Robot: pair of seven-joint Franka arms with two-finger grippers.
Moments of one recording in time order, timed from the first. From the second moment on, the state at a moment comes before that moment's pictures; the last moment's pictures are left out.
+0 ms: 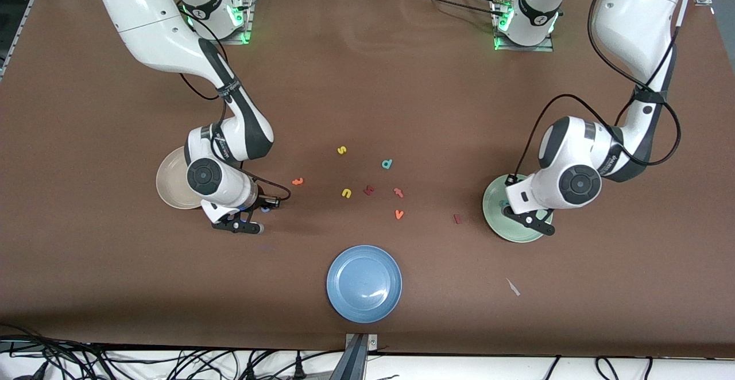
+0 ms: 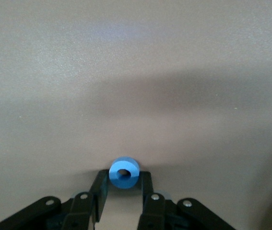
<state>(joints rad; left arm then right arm) -0.03 0.62 -0.15 -1.67 0.16 2.02 0.22 0.29 0.75 0.05 -1.63 0.04 2.33 0.43</state>
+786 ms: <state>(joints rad) 0.01 0.69 -0.16 -1.65 0.16 2.10 0.33 0.29 0.75 0.05 -1.62 0.06 2.33 0.45</state>
